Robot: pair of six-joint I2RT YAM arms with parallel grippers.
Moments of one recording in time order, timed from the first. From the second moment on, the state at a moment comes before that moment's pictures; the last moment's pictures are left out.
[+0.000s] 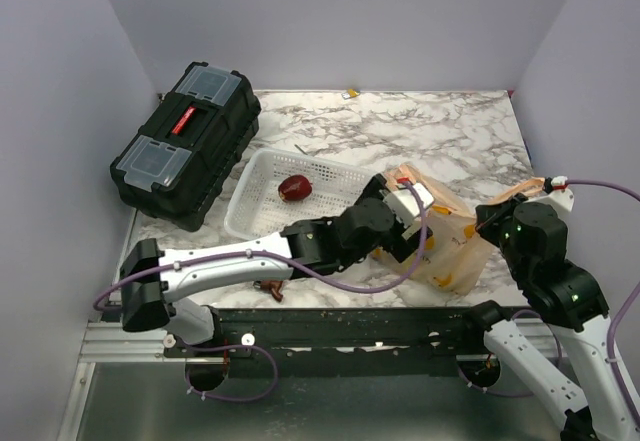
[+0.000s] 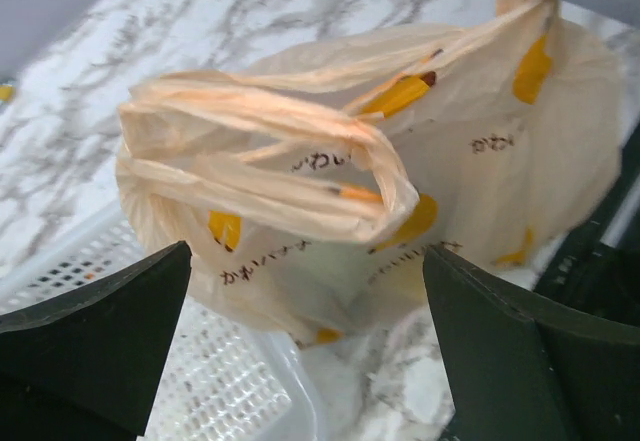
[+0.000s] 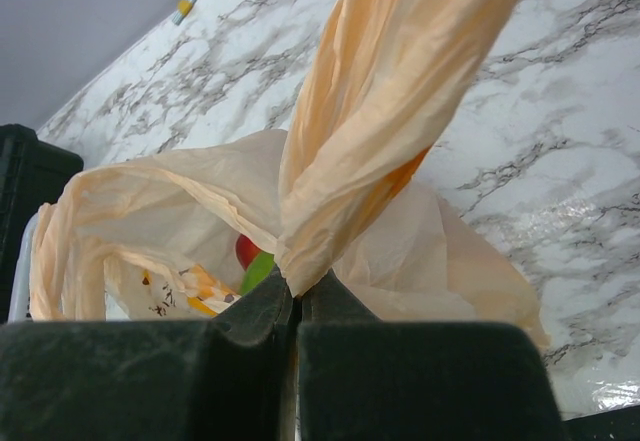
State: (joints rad) left arm -1.26 1.44 1.26 -0.15 -0.33 -0.07; right arm 0.40 0.52 0.93 -0.85 0.48 0.73
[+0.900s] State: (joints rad) left arm -1.25 1.74 1.62 -0.21 -0.73 0.11; right arm 0.40 0.67 0.95 -0.84 0.53 0.73
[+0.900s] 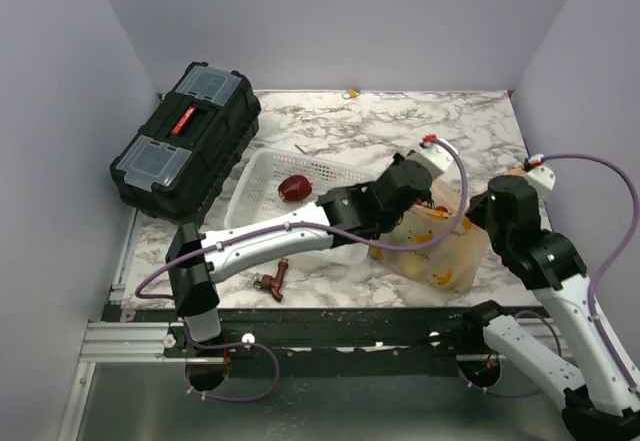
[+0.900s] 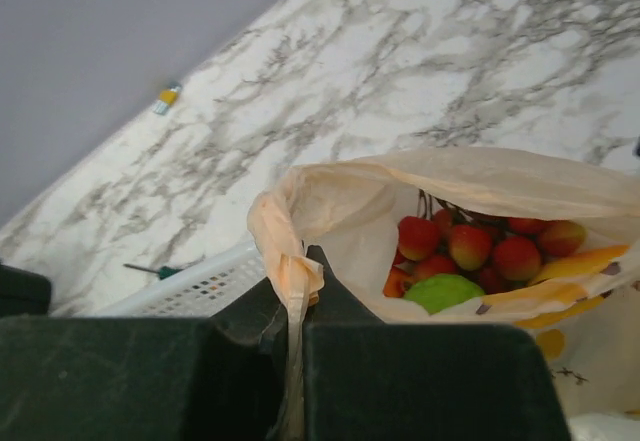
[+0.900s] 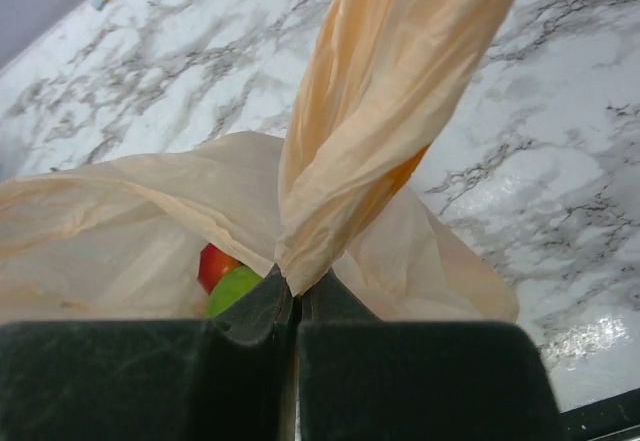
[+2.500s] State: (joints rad) left arm -0.91 1.51 1.42 -0.41 0.36 -0.66; right arm 0.08 0.88 1.38 -0.90 -0.15 0.35
